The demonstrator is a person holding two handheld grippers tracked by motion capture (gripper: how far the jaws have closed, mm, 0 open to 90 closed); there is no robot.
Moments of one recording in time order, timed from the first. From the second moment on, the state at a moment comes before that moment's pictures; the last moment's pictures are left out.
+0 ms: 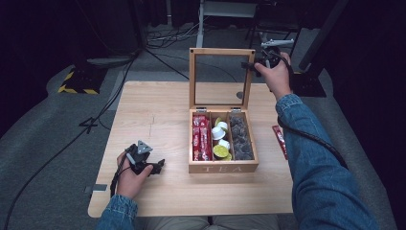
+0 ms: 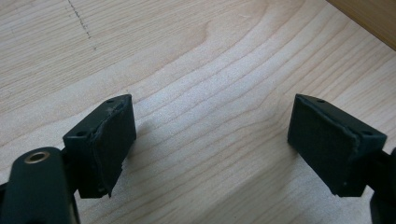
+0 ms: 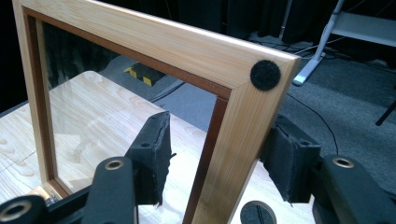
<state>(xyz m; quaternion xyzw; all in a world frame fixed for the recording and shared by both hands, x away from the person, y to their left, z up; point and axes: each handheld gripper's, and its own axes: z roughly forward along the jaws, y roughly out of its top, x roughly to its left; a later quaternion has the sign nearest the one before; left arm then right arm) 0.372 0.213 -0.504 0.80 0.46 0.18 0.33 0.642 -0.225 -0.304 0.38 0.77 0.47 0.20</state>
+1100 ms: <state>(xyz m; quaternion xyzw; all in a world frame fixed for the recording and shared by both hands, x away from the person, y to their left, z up) 0.372 0.213 -0.504 0.80 0.46 0.18 0.33 0.562 -0.241 -0.280 0.34 0.78 0.49 0.19</state>
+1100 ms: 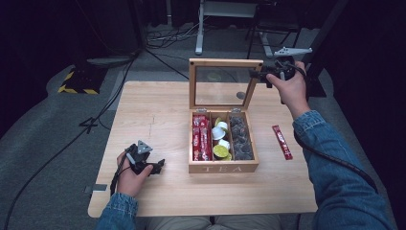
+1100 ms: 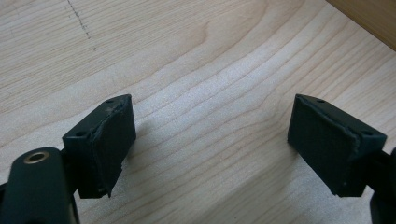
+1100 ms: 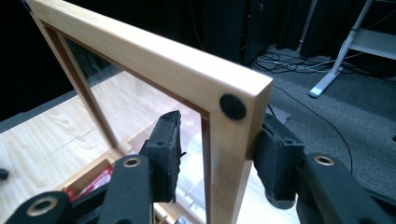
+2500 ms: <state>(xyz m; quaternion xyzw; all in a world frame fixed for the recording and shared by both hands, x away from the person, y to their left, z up) 0.373 0.213 -0.504 0.80 0.46 0.18 0.33 0.456 -0.245 -0.298 0.28 0.84 0.43 0.19</state>
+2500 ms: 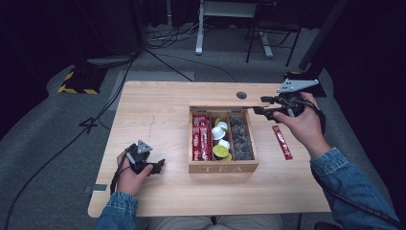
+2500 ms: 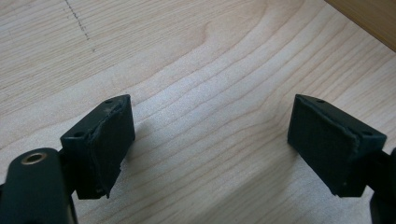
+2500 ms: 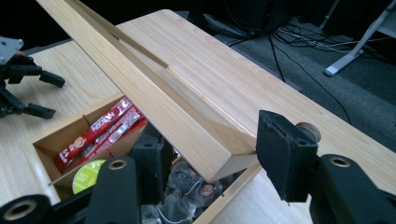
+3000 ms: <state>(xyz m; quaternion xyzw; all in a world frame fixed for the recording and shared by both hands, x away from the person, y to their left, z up) 0.374 0.213 -0.504 0.80 0.46 0.17 0.33 0.425 -0.248 -0.315 0.27 0.84 0.42 0.20</state>
